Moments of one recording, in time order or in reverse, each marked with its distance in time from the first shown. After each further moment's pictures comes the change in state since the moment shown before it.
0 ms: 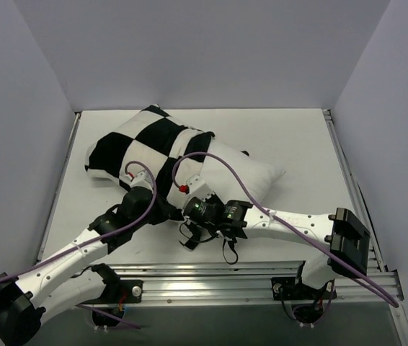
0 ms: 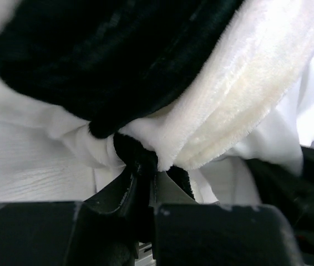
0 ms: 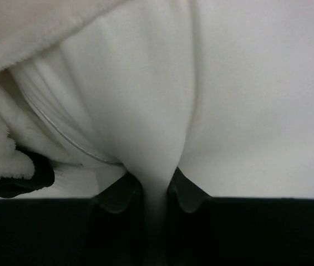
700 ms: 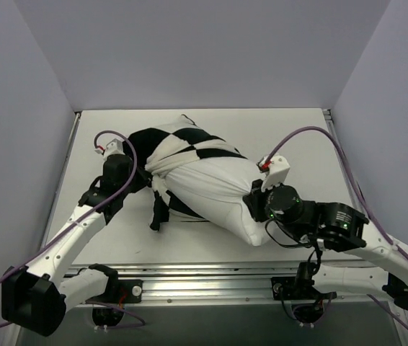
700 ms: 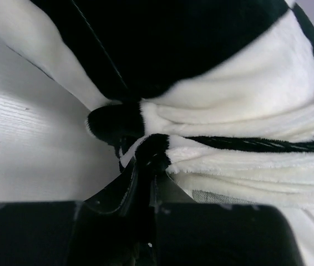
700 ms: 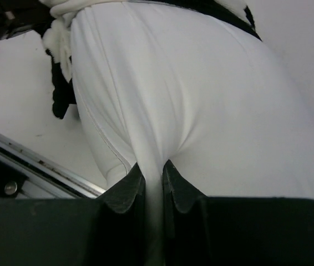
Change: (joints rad) left arm 0.354 0.139 0.227 -0.046 -0.061 0.122; right arm -0.021 -0.571 0.098 -0.249 -0.082 0.218
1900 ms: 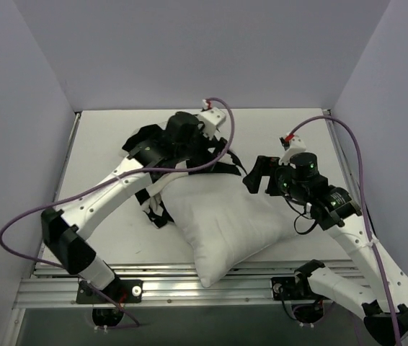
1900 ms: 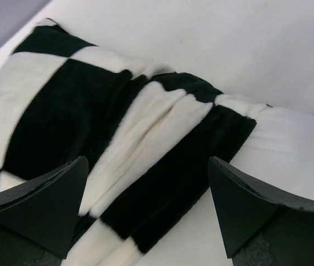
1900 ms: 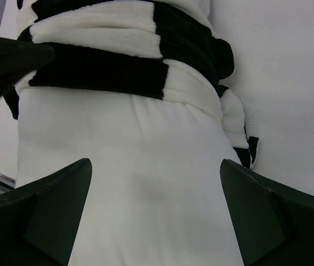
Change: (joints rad) left arm -0.403 0.480 0.781 -0.219 0.082 0.821; right arm -0.661 0.007 -0.170 0.221 -0.615 -0.048
